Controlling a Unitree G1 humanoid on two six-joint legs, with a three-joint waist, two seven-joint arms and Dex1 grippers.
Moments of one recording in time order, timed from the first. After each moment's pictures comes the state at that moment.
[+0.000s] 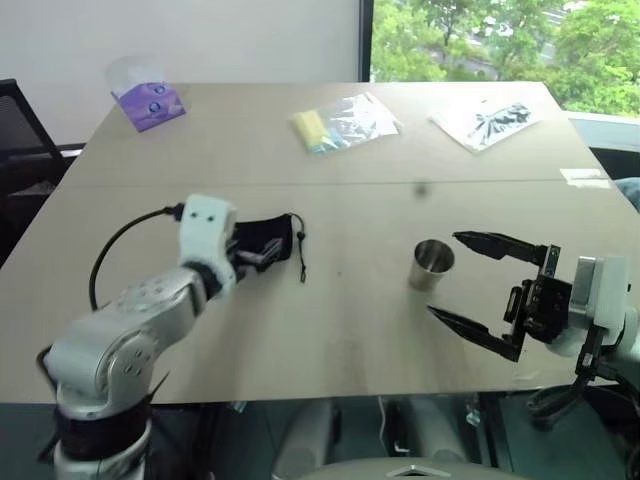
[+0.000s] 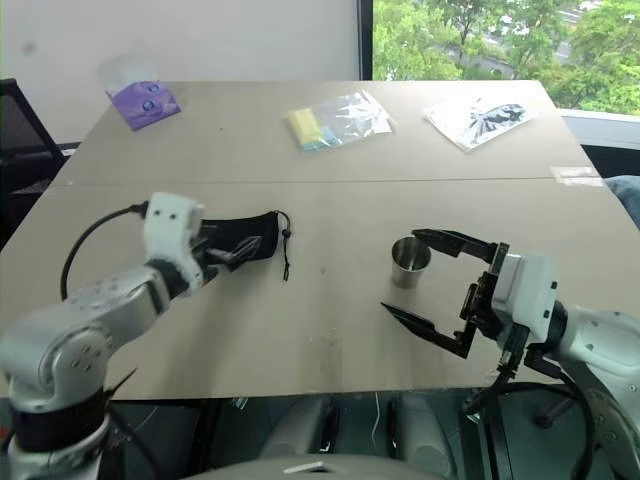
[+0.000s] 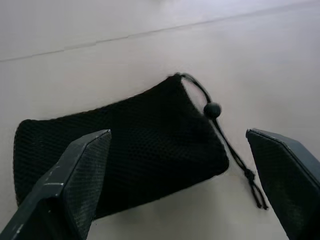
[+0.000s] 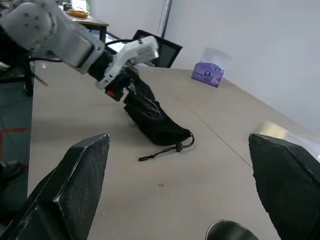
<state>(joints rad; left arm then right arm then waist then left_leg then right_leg) -0.38 0.52 0.21 -0.66 -0.66 1.44 0.10 0.11 -0.70 -0.23 -0.82 0.67 0.30 0.83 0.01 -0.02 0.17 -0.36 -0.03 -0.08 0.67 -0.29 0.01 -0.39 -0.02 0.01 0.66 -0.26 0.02</state>
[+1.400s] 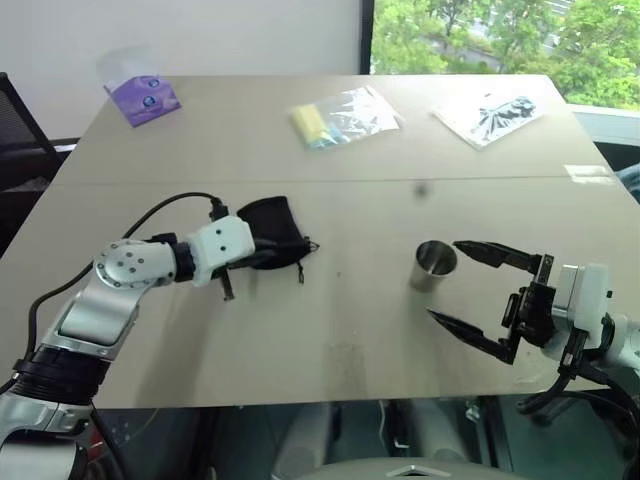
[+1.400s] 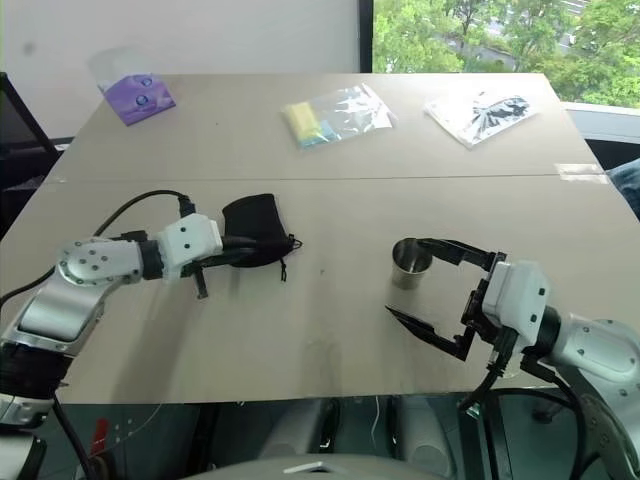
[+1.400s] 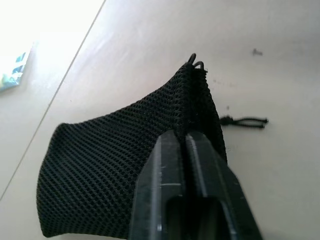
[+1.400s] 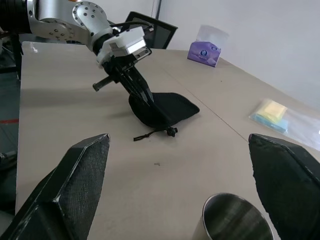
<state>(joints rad) -0.29 0.96 -0.07 0.01 -0.29 0.04 -0.99 0.18 -0.69 -0.20 -0.81 0.59 0.25 0.81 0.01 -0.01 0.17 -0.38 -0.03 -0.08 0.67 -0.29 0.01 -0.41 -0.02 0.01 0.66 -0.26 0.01</state>
